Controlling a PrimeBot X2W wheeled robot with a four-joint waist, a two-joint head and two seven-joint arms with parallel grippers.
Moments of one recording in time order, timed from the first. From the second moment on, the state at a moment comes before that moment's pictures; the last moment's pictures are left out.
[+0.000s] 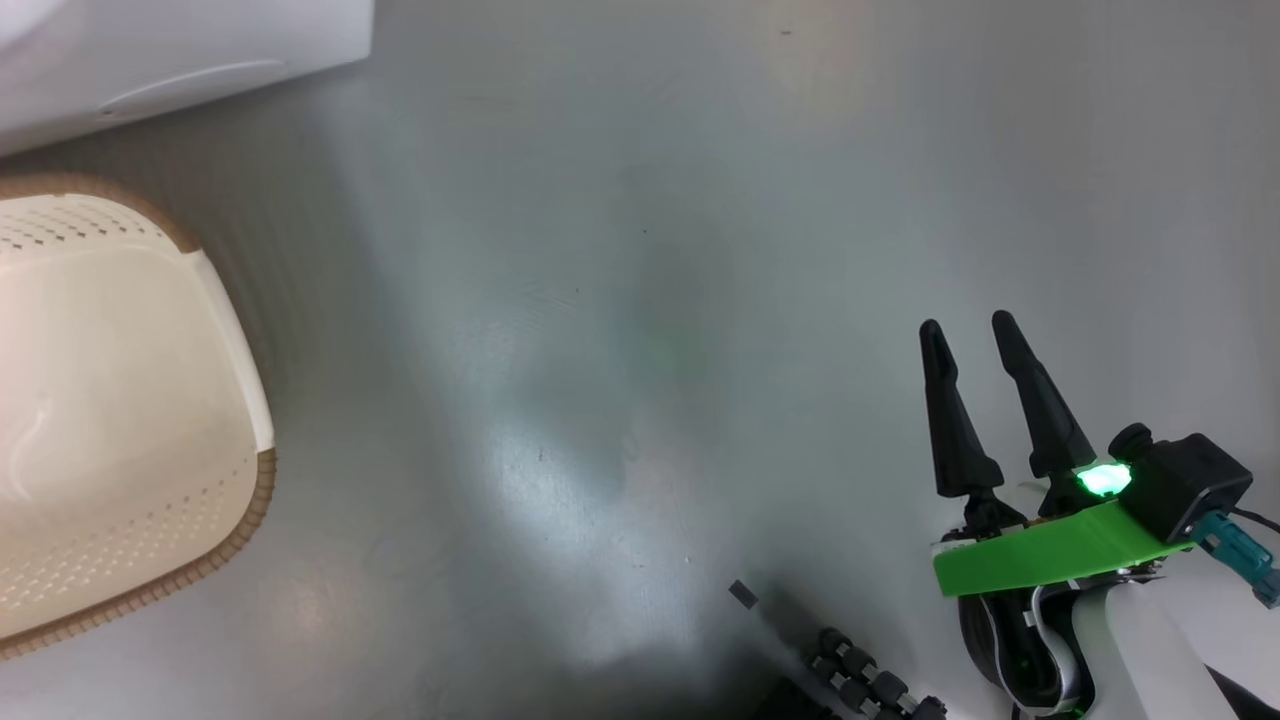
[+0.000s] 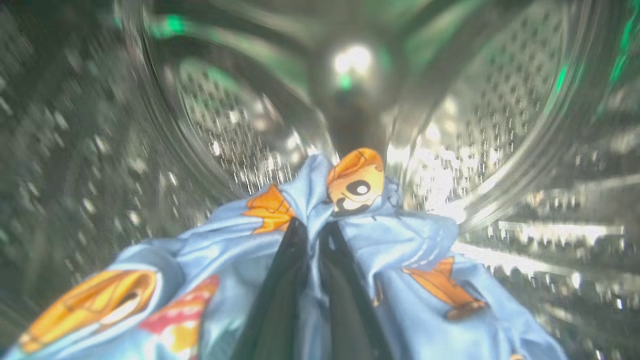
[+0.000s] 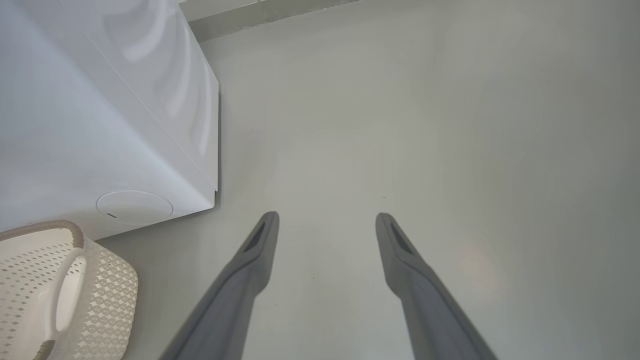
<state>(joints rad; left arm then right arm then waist) -1.42 0.61 0.04 0.72 -0.33 0.05 -0.10 -0.20 -0.04 0.11 0.10 0.39 0.13 -0.25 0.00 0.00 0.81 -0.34</state>
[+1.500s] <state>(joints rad) -0.91 0.34 -0.07 0.81 -0.41 0.03 -0.22 -0.17 -0.04 -0.07 0.14 0.23 0.13 -0.25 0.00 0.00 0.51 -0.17</state>
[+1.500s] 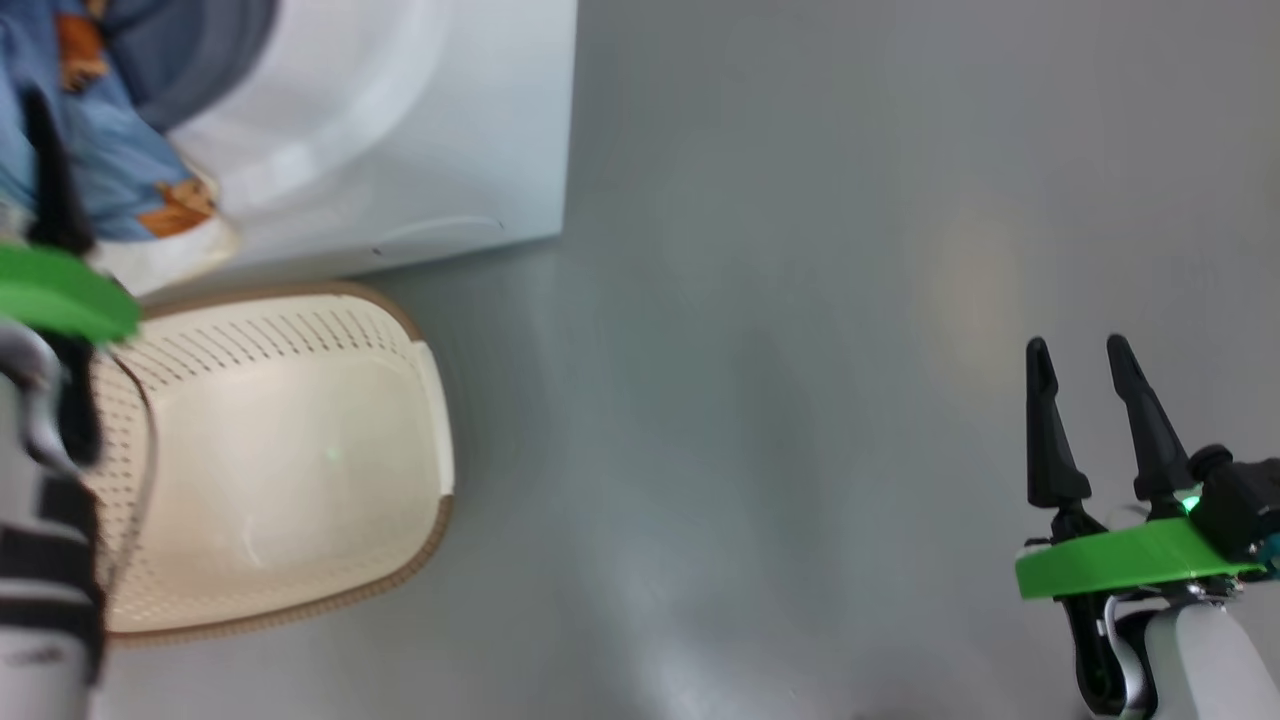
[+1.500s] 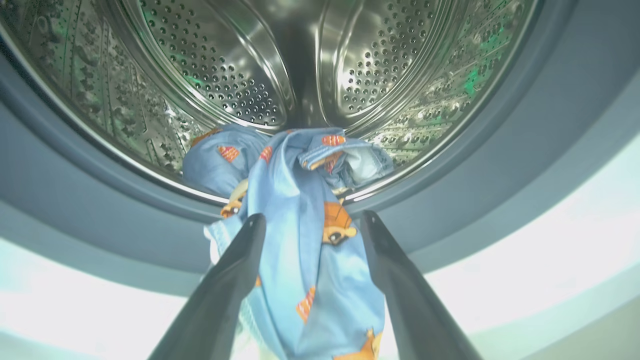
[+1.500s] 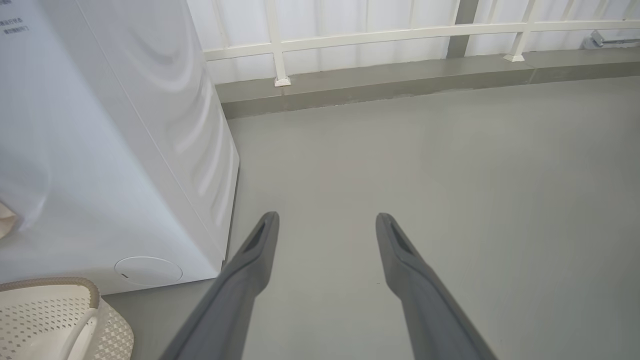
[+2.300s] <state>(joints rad) -0.11 0.18 -0.10 0.28 -0.38 0.19 -0.25 0.06 -0.04 -0.07 0.06 0.16 0.13 -0.11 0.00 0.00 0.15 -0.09</state>
